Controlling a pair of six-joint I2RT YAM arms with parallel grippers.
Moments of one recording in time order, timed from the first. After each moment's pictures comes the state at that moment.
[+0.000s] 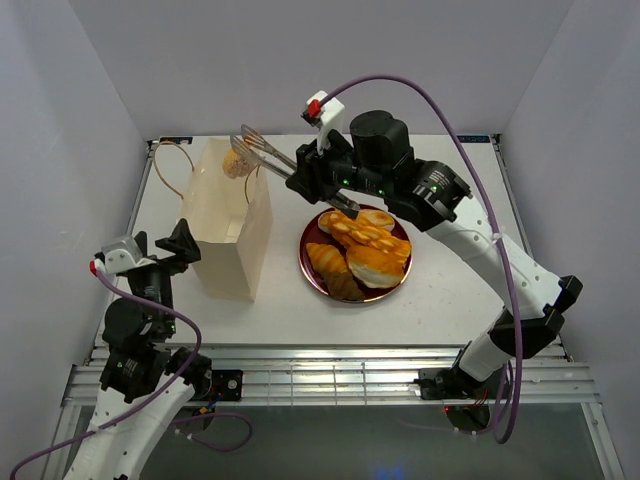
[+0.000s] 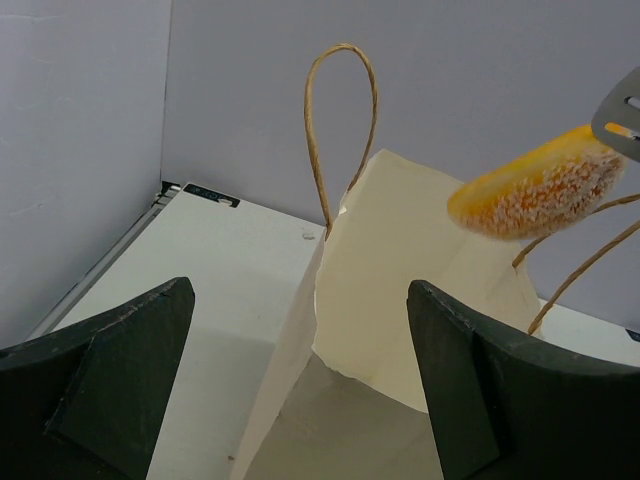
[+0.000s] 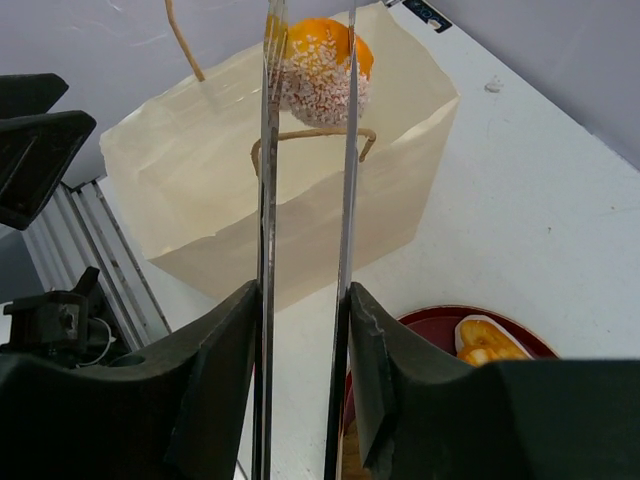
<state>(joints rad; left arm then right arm) -0.41 0.24 0.62 -0.07 -0.59 -0.12 0.93 1.58 2.01 -0.69 -0.10 0.07</state>
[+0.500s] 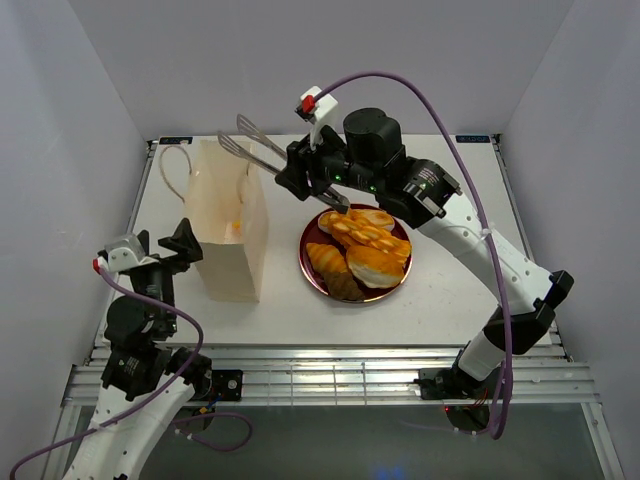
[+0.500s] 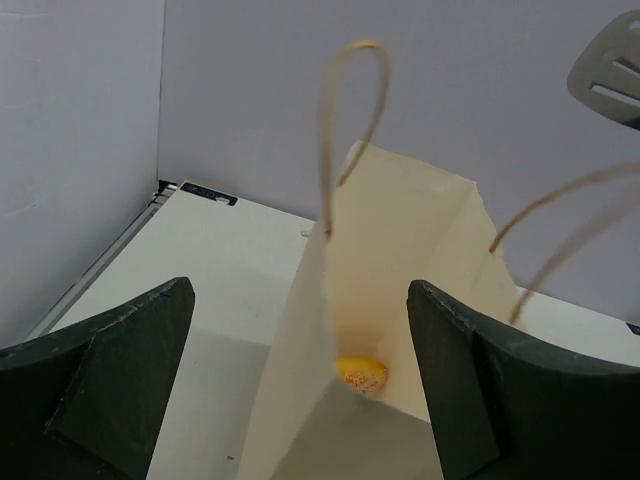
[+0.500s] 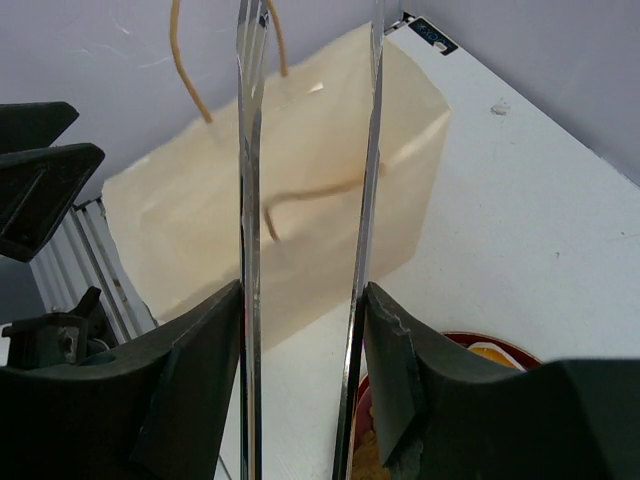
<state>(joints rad) -0.42 0.25 0.61 -0.07 -0.59 -0.12 0.93 1.62 2.00 -0.62 -0.12 0.08</state>
